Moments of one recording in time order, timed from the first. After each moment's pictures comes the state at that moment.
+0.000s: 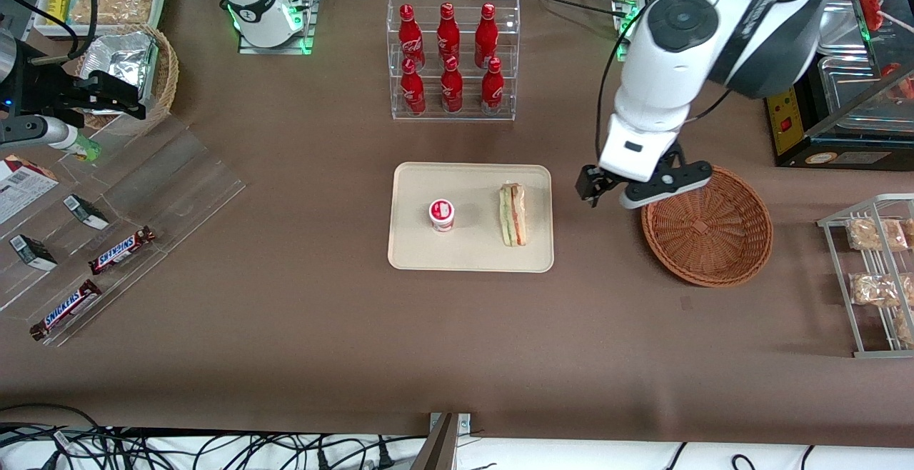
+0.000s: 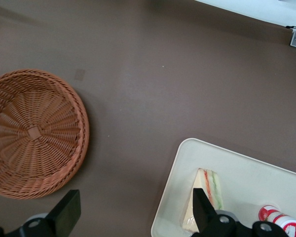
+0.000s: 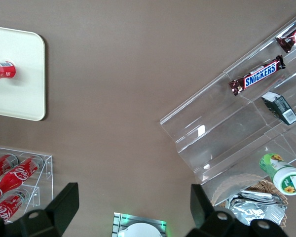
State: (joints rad) arm 0.04 0.19 -0.51 -1.72 0.25 1.97 -0.88
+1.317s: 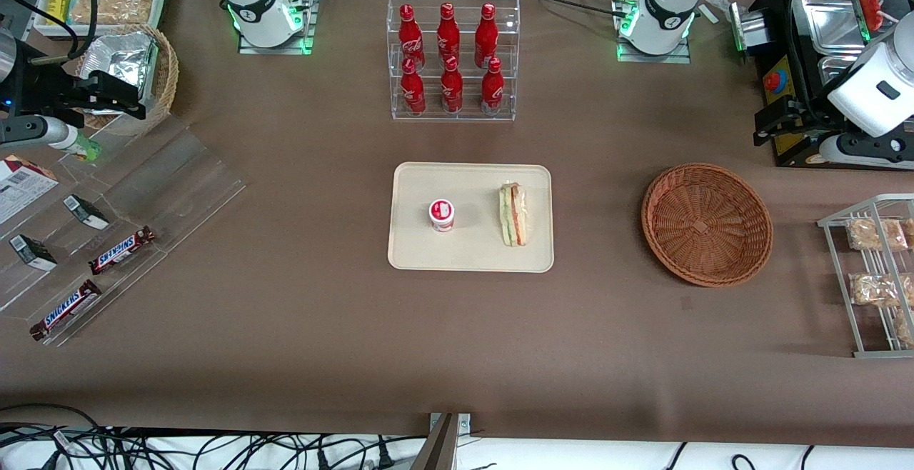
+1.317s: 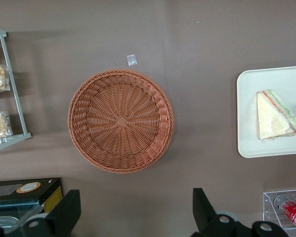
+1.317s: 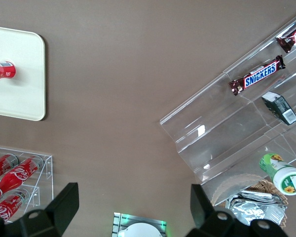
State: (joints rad) arm 0.13 0.04 -0.21 -1.56 0.01 1.56 0.02
